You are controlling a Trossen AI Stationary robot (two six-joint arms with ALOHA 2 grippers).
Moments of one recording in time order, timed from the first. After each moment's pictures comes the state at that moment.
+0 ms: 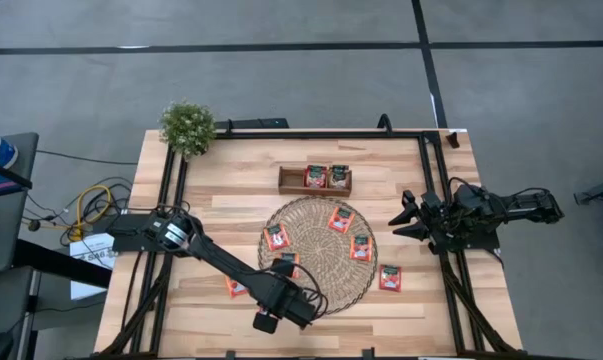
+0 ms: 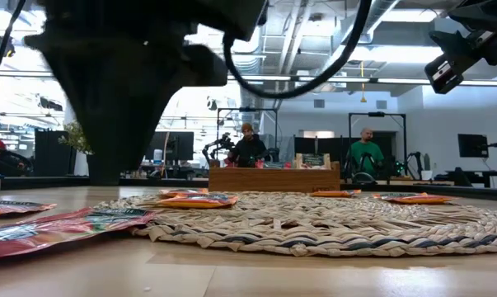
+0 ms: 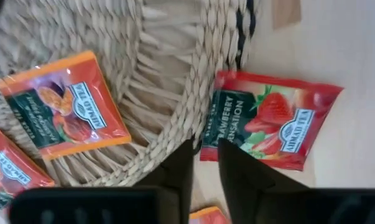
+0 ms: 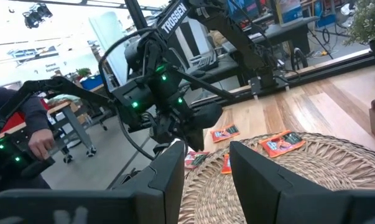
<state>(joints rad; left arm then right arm) -0.51 2.24 1.86 -1.22 -0.09 -0.23 0.12 0.07 0.15 -0.08 -0.19 0.34</state>
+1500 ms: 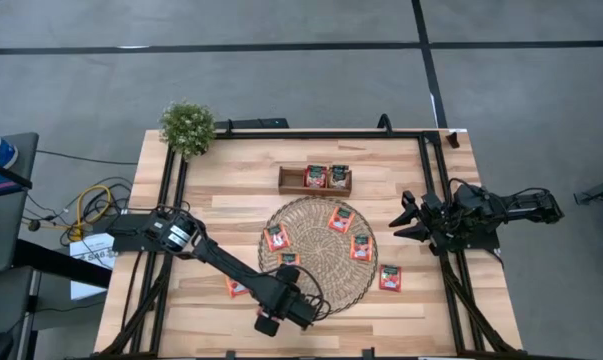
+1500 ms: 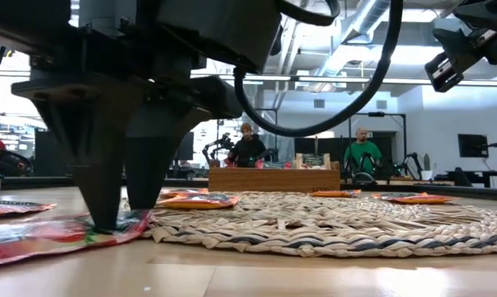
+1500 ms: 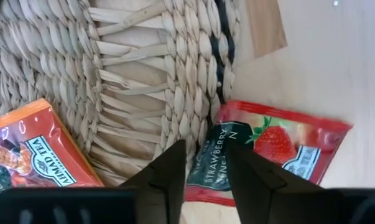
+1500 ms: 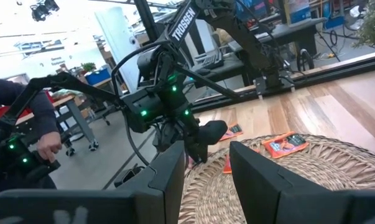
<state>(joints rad) -0.51 2.27 1.80 -1.05 -0.05 -0.12 0.12 0.07 0.15 -0.08 -0.21 0.31</state>
